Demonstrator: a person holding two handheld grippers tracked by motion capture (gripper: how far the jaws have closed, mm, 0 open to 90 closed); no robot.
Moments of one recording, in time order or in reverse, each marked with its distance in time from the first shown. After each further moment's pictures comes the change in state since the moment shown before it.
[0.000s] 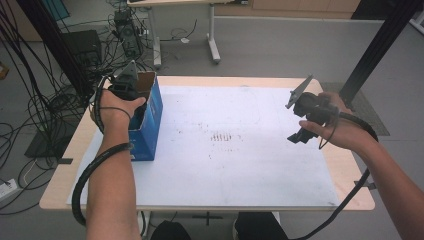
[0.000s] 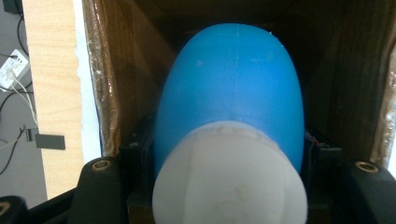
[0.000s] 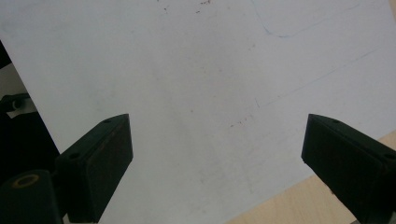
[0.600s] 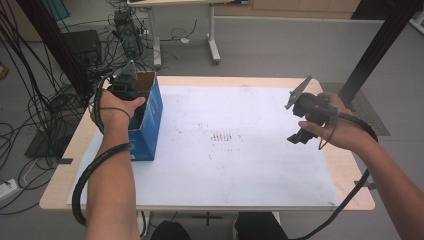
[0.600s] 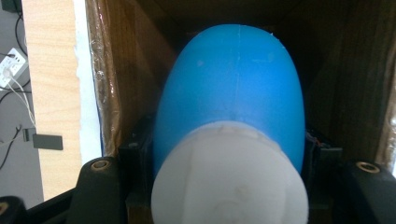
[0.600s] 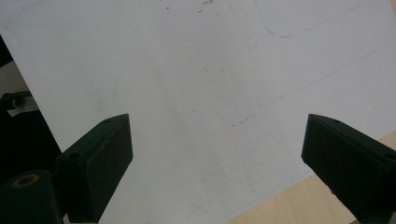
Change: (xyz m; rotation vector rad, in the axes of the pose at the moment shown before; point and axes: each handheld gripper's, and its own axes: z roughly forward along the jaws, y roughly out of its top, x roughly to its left) left arm 0.002 0.000 0.001 -0.005 -0.005 -0.012; right arm 0.003 0.001 0.000 0.003 0.003 -0.006
